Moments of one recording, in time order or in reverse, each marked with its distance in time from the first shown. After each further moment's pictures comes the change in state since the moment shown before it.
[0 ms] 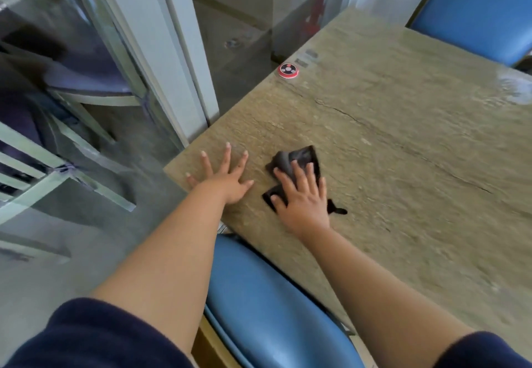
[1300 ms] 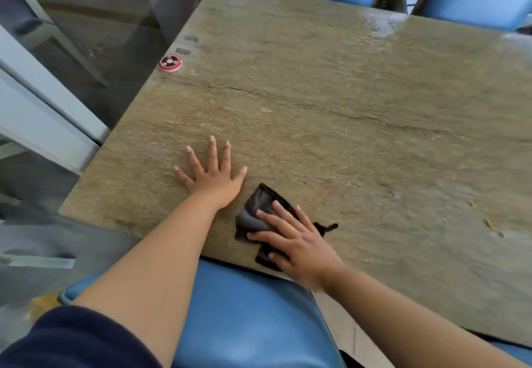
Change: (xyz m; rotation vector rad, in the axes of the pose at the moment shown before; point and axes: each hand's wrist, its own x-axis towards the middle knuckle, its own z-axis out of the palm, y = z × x) left_hand 0.007 0.133 0.054 0.191 0.151 0.185; right_hand -0.156 0.095 0.003 0.116 -0.007 -0.200
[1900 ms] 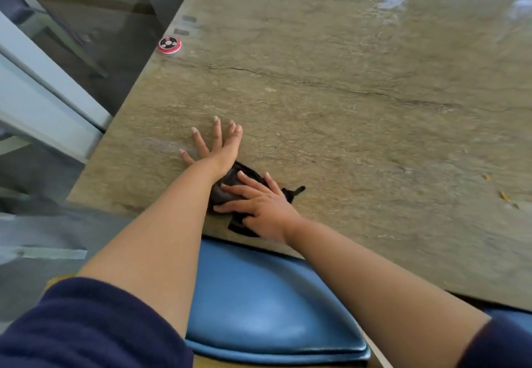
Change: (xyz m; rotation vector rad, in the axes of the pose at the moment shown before) left_hand 0.010 -0.013 -0.010 -0.365 -0.074 0.045; right_hand 0.075 -0.045 -0.002 0.234 -0.112 0.043
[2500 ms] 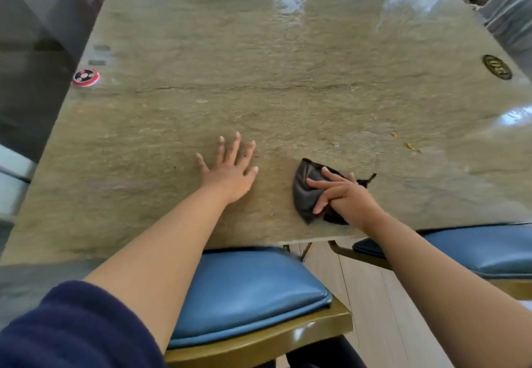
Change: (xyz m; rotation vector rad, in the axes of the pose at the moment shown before) left_hand -0.036 0.074 0.061 0.565 -0.094 0.462; right_hand -0.177 0.088 -0.044 0.274 0.416 0.578
